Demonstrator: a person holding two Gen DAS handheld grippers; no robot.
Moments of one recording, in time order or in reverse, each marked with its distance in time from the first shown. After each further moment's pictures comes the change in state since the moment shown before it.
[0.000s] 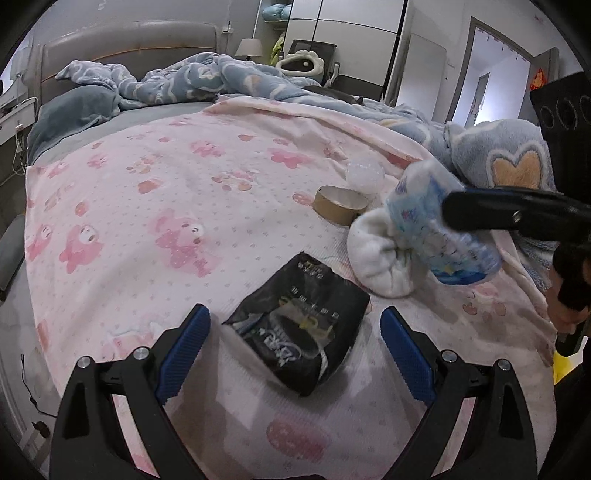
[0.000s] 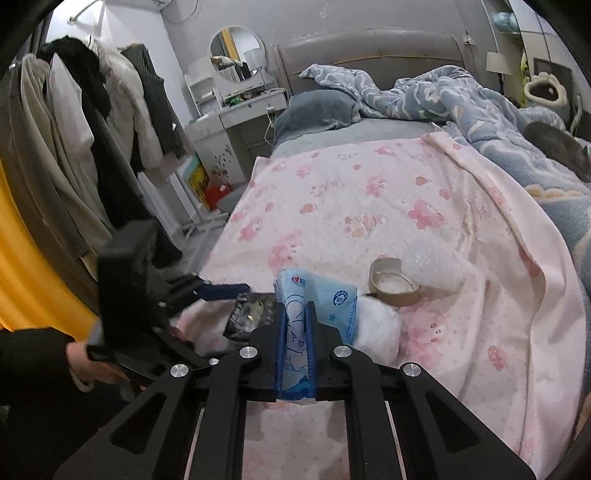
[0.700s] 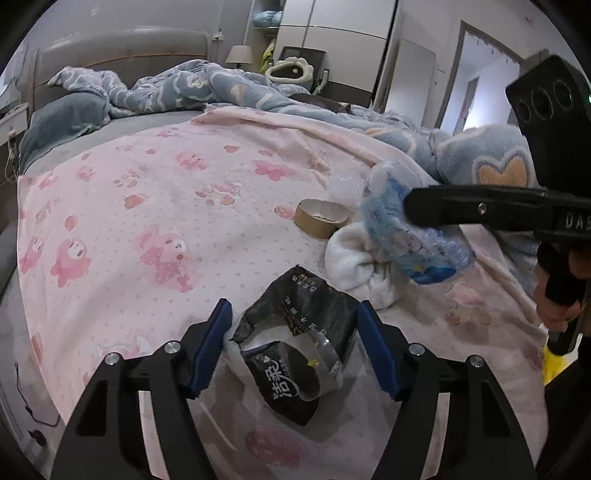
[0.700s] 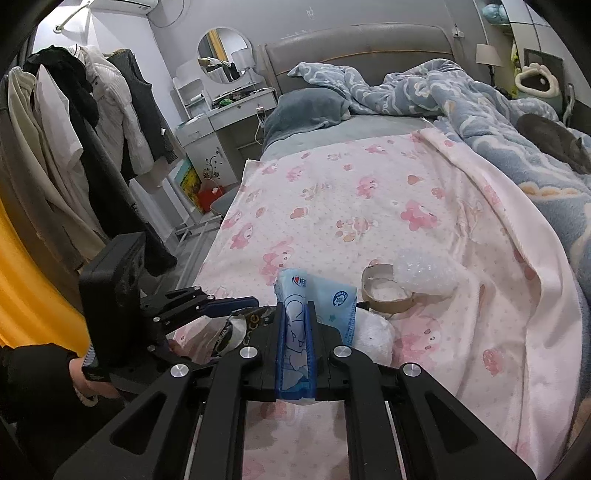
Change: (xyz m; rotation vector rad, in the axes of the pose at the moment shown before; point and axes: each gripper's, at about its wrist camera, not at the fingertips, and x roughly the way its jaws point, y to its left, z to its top) left arm -0.009 -0.006 0.006 -0.002 -0.031 -0.041; right arm 0.004 -0.003 0.011 0.034 0.016 -0.040
